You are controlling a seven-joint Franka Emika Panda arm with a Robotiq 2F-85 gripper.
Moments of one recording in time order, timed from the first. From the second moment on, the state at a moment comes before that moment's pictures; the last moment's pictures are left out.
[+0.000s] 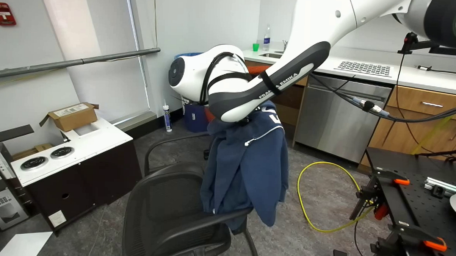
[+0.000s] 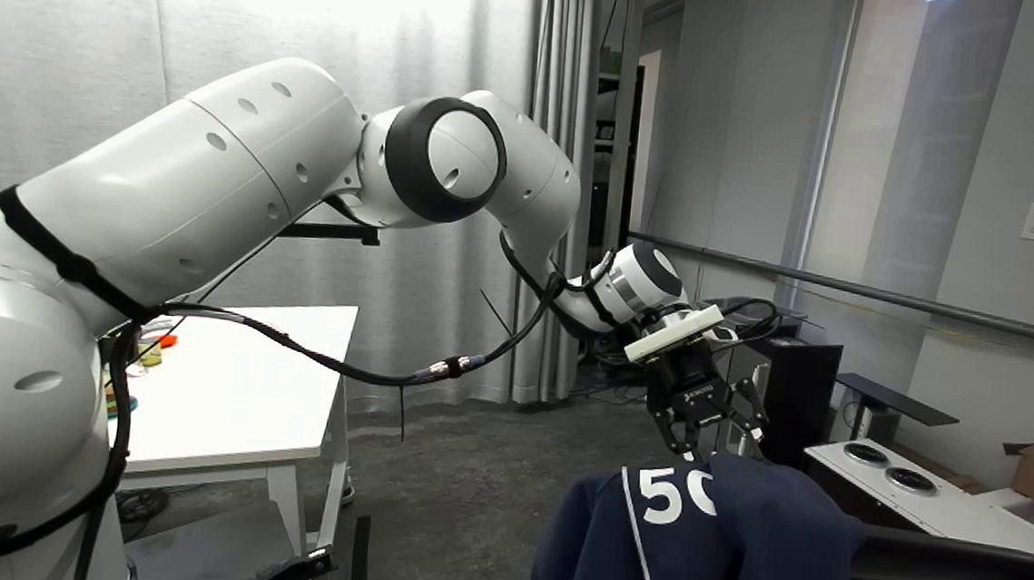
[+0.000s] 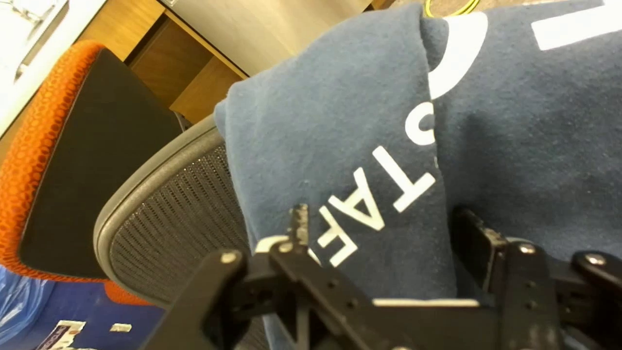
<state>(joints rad) 0.20 0.95 -0.20 -1.20 -0.69 1.65 -0.15</state>
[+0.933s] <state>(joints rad) 0.13 0.99 -0.16 -1.06 -0.71 1.62 -0.30</state>
